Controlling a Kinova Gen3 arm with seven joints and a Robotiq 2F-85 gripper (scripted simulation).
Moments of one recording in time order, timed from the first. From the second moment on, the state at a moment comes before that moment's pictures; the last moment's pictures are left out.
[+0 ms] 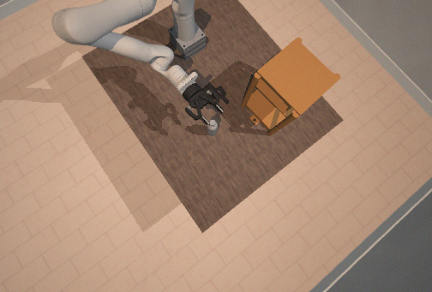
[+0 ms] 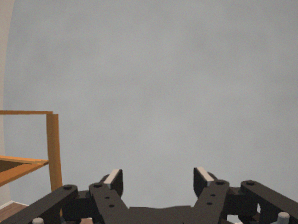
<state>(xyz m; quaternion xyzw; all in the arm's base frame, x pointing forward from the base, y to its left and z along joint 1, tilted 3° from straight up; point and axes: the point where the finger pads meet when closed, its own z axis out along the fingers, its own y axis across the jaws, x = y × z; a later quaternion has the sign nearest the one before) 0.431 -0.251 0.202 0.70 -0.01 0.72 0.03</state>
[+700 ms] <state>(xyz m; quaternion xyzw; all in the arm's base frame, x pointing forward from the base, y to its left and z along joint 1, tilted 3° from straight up) 0.431 -0.250 0.197 0.69 -0.02 0.72 0.03</state>
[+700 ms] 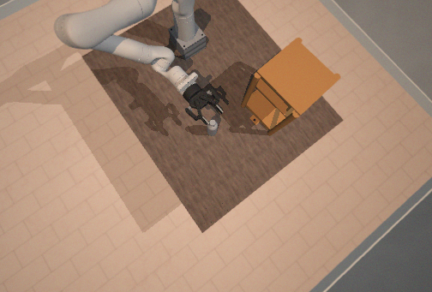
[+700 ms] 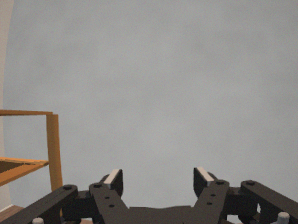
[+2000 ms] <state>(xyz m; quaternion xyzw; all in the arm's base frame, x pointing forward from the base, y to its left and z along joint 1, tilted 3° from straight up) 0.432 -0.252 0.163 0.69 -0.02 0.72 0.03</state>
